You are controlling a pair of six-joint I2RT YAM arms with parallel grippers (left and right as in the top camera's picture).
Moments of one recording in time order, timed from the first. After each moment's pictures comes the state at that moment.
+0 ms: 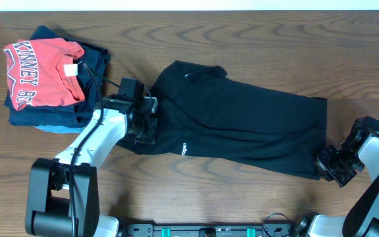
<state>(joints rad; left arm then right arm) -0.19 1.64 0.95 -0.75 0.21 -0.05 -0.50 1.55 0.72 -0.86 -0.08 0.44</state>
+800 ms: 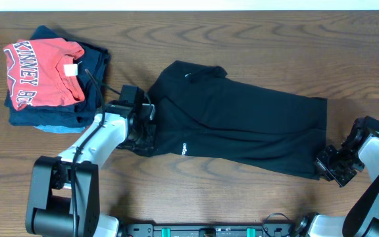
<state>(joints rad) -0.18 1.64 0.89 -0.75 0.18 -0.07 -0.50 1.55 0.72 -0.86 -0.08 0.44</state>
